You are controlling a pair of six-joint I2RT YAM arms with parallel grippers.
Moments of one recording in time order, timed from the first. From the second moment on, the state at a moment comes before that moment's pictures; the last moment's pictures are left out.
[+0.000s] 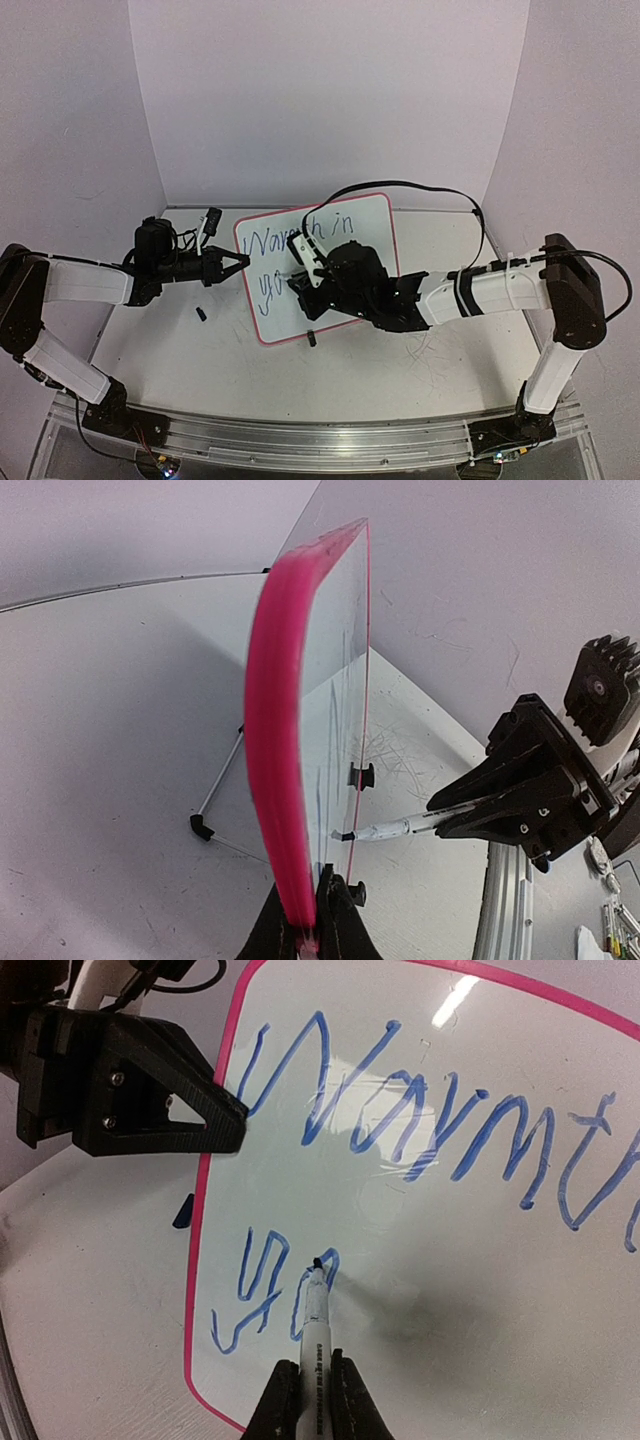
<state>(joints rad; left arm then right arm) -0.38 1.42 0.62 0.53 0.78 -0.28 1.09 1.81 1.15 0.26 0.22 0.10</state>
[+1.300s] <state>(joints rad) -0.38 1.42 0.62 0.53 0.79 -0.28 1.05 1.76 1.09 0.28 0.18 0.08</state>
